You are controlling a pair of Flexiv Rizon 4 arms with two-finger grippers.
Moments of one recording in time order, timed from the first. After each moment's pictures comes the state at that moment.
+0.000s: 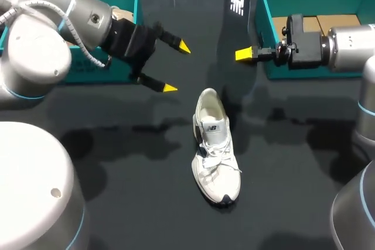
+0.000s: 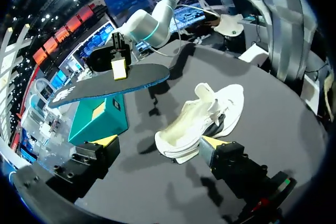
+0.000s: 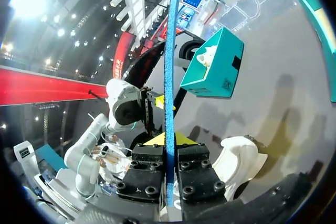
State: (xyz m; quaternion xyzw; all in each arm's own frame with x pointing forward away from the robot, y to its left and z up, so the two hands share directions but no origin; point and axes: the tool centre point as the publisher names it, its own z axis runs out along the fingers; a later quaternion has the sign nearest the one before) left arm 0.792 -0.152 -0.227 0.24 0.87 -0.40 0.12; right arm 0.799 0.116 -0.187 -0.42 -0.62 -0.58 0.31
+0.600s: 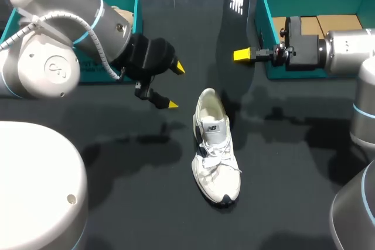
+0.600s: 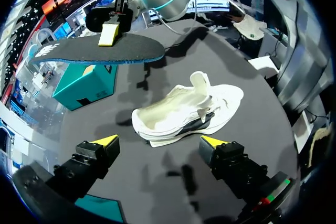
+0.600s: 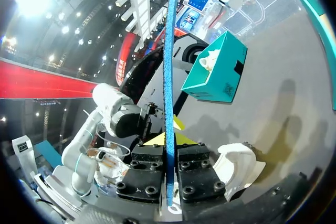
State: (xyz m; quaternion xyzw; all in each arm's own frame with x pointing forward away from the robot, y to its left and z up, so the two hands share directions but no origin) left arm 0.771 -0.144 -0.261 0.11 0.94 -0.30 0.07; right arm 0.808 0.117 -0.196 -0.41 -0.62 -0.60 0.30
